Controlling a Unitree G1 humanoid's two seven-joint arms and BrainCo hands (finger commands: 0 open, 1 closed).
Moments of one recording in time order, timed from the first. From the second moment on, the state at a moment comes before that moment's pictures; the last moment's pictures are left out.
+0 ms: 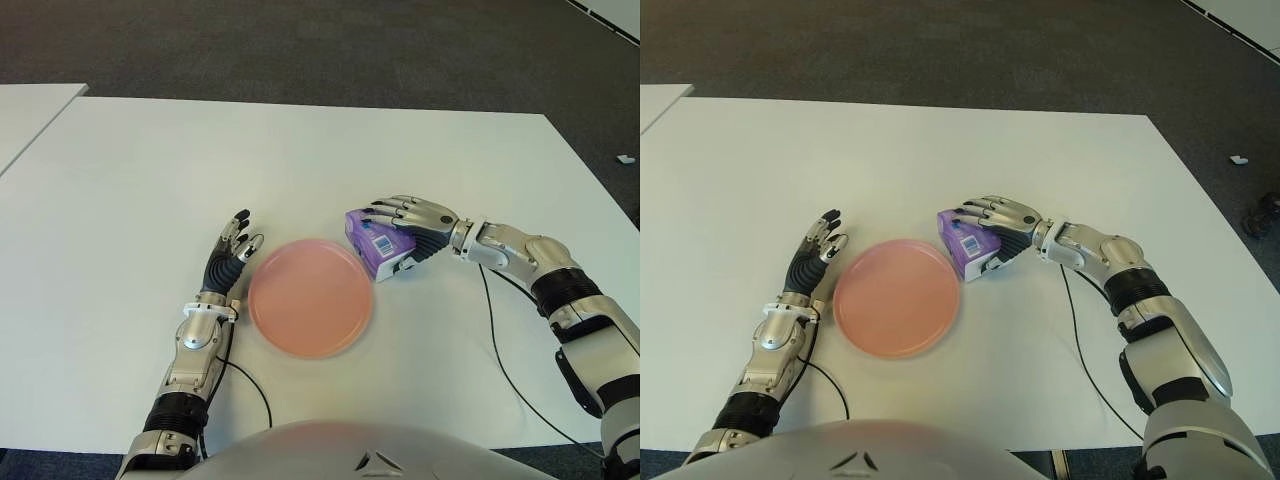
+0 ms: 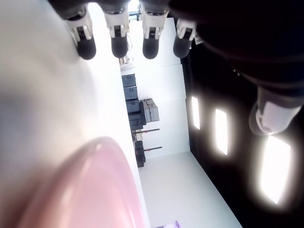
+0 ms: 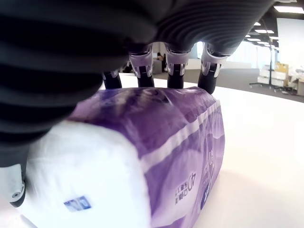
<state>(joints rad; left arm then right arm) 0.06 0.11 0.03 0.42 0.03 -0.47 -0.05 -0.65 -0.74 0.54 0.69 -0.92 -0.87 -0.10</state>
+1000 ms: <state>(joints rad) 0.08 0.11 0.03 0.41 0.03 -0.45 -0.06 -0.64 -0.67 0.68 0.89 -0.96 -0.80 -0.38</state>
